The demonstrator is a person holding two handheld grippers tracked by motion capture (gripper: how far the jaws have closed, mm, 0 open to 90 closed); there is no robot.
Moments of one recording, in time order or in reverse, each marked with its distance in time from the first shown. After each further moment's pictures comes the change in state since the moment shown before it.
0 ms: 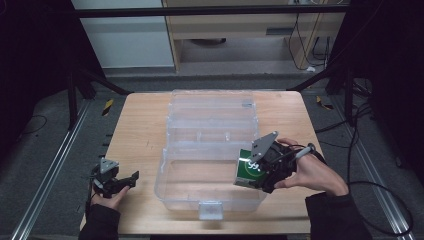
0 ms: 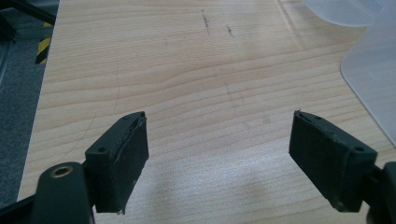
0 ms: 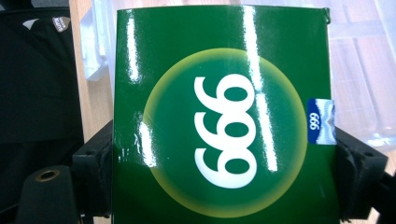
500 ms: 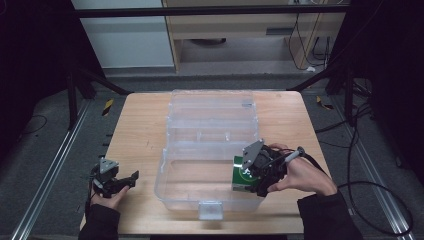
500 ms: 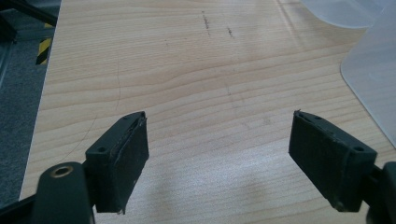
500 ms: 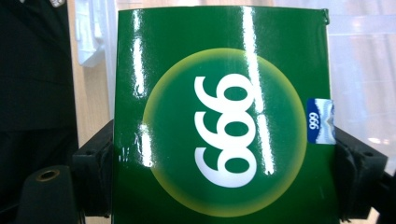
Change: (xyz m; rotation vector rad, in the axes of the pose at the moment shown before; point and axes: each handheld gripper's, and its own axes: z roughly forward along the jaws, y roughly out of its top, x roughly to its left) left arm 0.000 0.000 -0.001 -0.004 0.000 -0.001; right arm 0.005 0.003 0.027 0.065 0.025 -0.055
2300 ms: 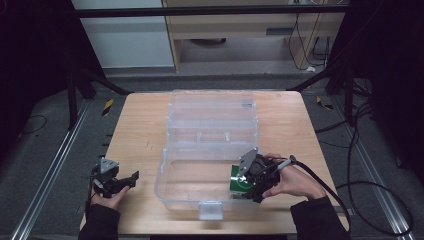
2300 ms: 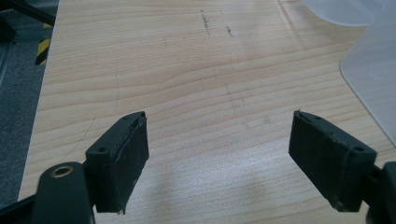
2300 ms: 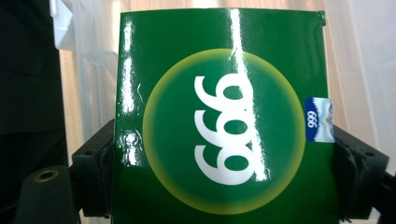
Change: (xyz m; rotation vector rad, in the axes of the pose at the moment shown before) left arm 0.000 0.000 0.001 0.005 -0.001 0.007; right arm 0.002 -0.017 0.048 0.013 0.062 0.038
